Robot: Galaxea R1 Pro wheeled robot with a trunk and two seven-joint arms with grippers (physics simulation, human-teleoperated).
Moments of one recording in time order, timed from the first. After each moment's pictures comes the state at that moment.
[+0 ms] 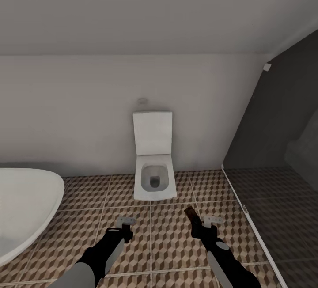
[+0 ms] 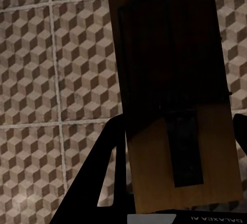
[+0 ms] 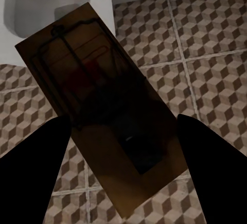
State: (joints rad) left arm -0.58 -0.10 -0.25 -0.47 0.18 0.35 0.30; right arm -0.34 -0.02 0.29 -0.91 -0.37 0.14 -0.19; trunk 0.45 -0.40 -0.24
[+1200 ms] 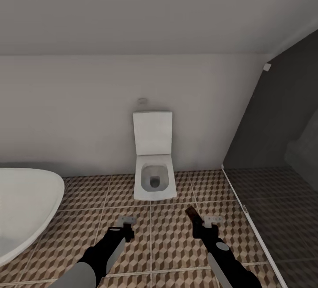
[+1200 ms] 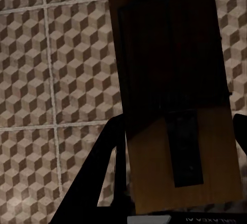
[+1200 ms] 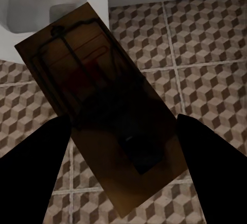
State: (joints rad) left arm -0.58 -0.10 -0.25 -0.48 0.18 0.35 0.29; right arm -0.34 -0.03 0.29 -0.90 -0.30 0.13 -0.19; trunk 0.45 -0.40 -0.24
